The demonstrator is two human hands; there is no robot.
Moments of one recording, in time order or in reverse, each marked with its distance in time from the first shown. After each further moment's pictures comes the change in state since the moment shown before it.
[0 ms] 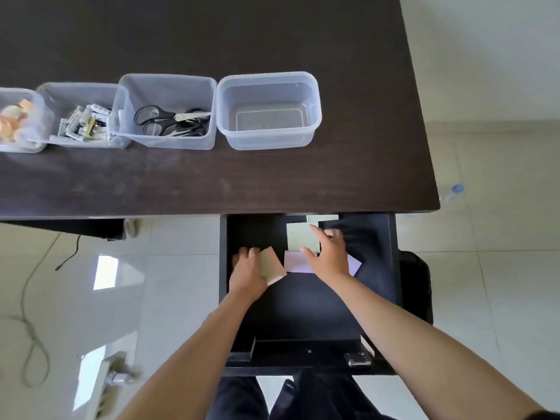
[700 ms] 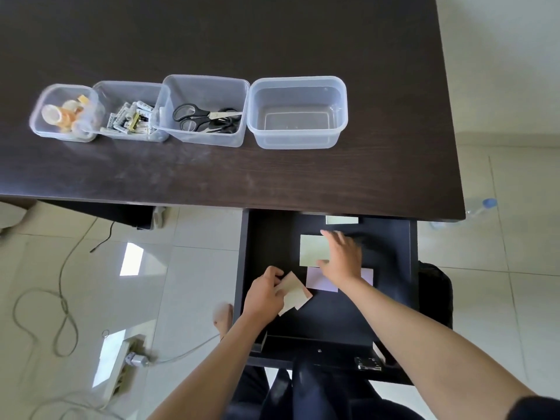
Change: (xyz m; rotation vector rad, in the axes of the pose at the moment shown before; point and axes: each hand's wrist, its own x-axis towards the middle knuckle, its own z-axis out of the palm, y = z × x) left_hand -0.056 -0.006 0.015 -0.340 0.021 -0.035; right_hand 0.004 0.000 0.006 -0.381 -0.068 -0.172
